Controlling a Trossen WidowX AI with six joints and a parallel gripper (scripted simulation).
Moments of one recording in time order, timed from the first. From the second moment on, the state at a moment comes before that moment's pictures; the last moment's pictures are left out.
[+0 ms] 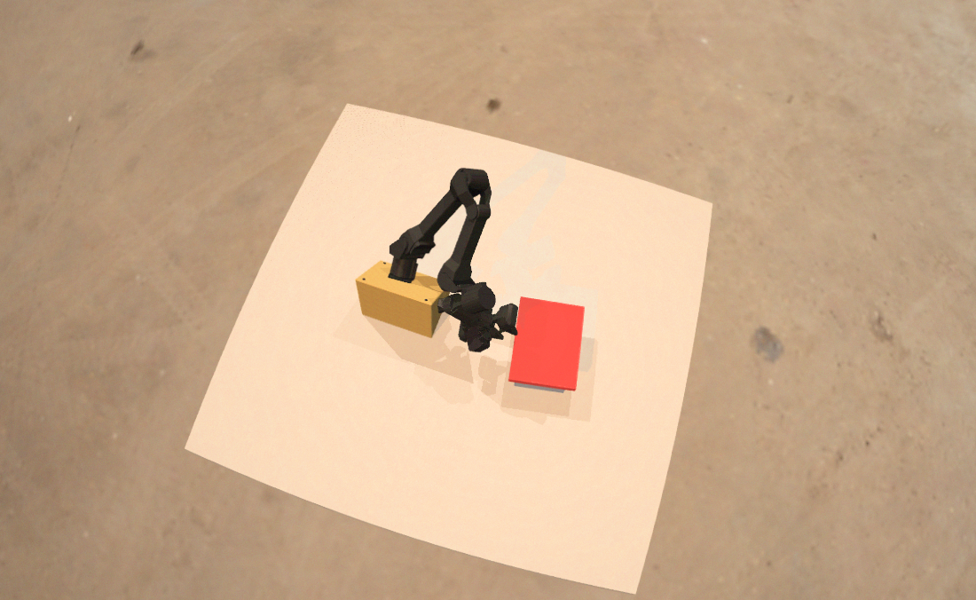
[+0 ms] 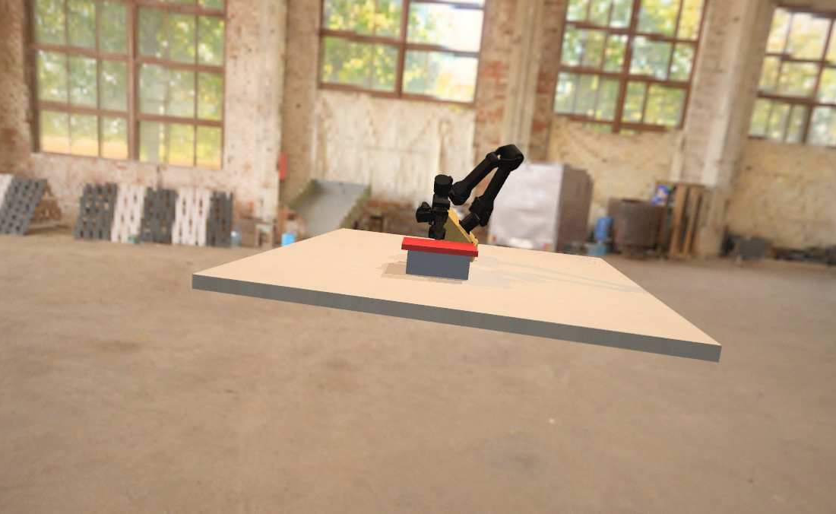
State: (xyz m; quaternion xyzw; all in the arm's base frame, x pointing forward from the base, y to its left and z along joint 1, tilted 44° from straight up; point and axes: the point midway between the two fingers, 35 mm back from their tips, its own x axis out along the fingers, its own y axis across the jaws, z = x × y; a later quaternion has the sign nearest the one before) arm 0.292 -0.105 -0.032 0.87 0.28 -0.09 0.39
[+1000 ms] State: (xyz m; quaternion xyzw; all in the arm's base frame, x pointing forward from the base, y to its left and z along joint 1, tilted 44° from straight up) arm 0.319 -0.087 -0.040 0.87 0.27 -0.08 0.39
